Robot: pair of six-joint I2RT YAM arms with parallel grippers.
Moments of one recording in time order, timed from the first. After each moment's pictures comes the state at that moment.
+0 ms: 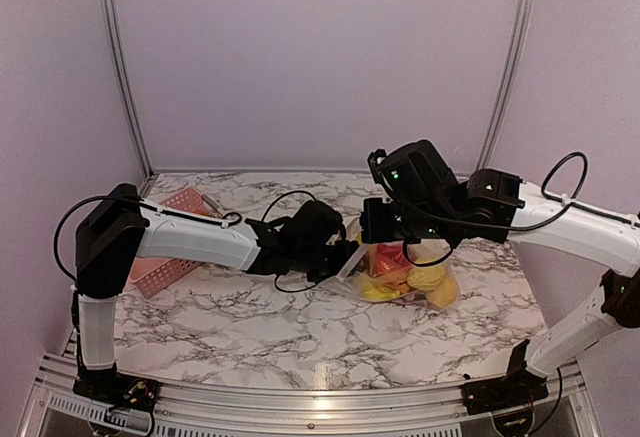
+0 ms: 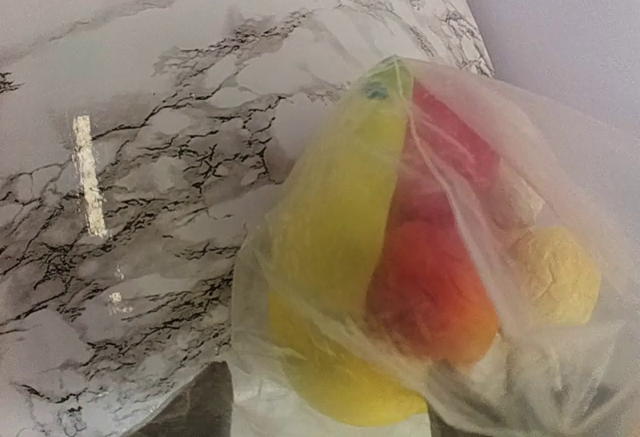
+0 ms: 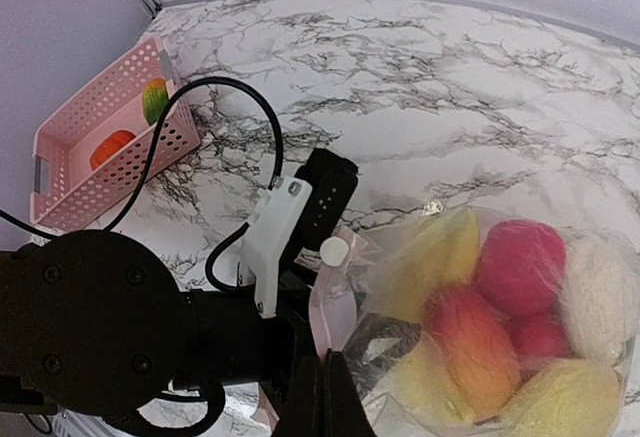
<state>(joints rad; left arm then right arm) -1.04 2.05 1.41 -0.04 0.01 -0.94 1.04 1.39 1.31 -0.64 0.35 0.64</state>
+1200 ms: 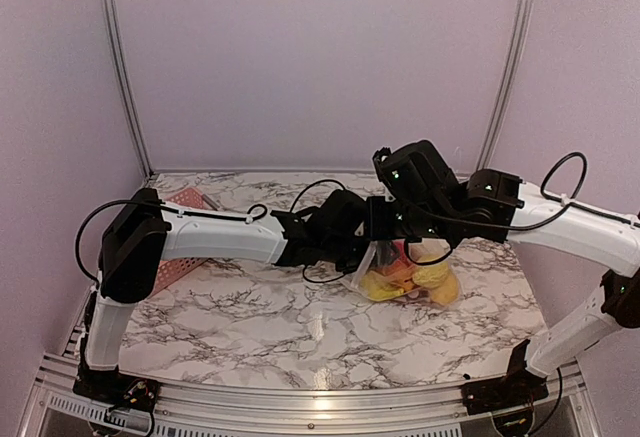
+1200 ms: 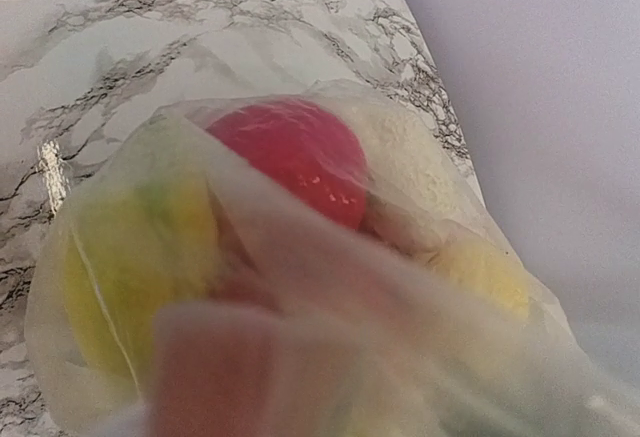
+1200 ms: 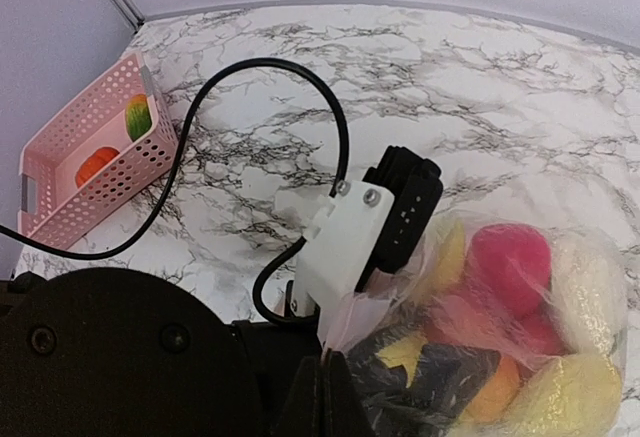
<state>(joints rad) -1.08 2.18 1.68 -0.10 0.04 -0.91 1.03 1.39 1.31 -0.64 0.38 0.65</state>
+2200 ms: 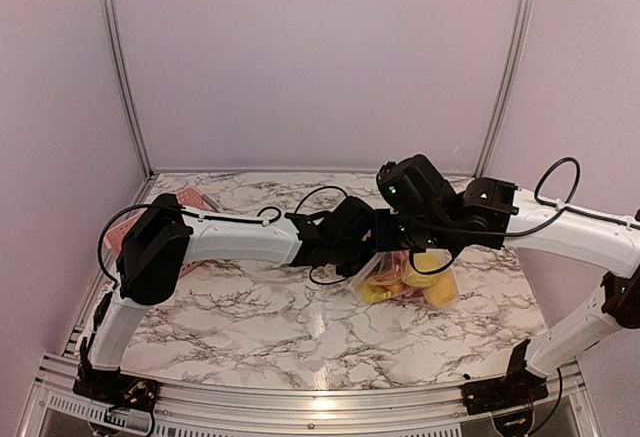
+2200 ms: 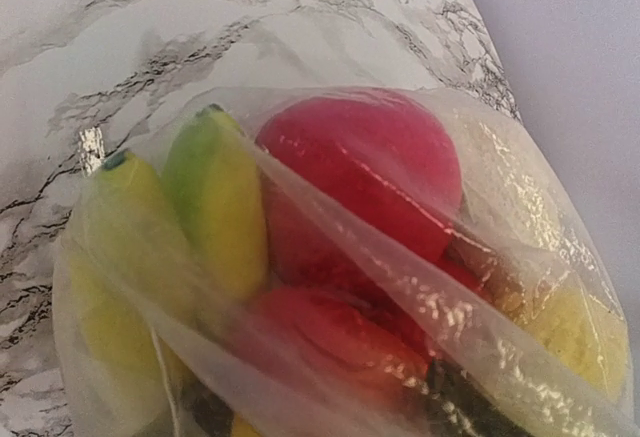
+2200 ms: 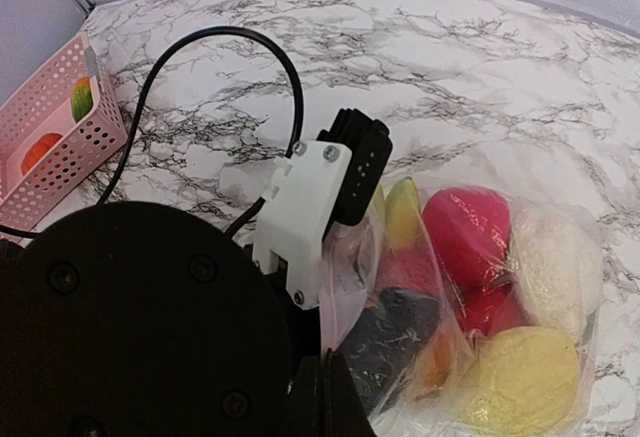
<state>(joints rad) -1.07 2.31 1.82 -0.22 -0.03 -0.90 1.02 1.39 1.24 -0.68 0.43 0.68</state>
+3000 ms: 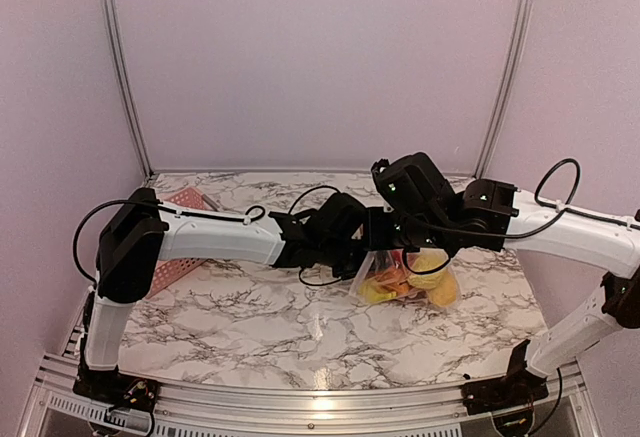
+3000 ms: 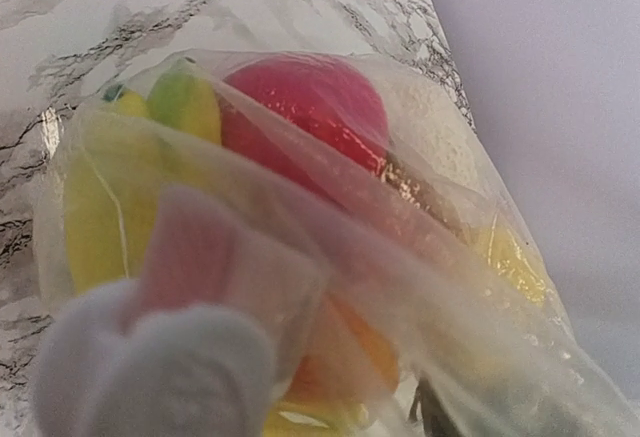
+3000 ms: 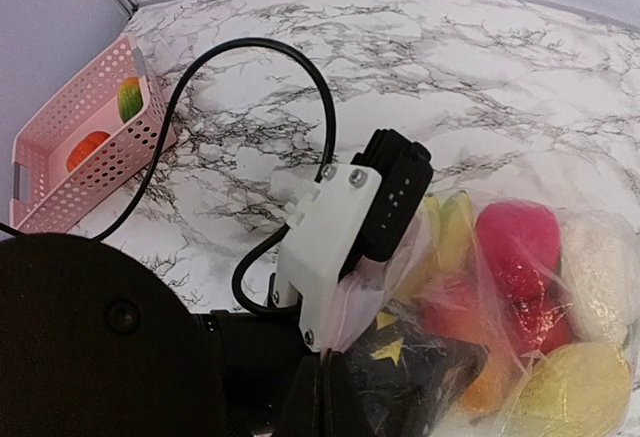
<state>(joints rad) -1.08 2.17 1.66 -0.13 0.07 -0.94 1.04 1.39 1.24 -0.61 0.38 0.68</state>
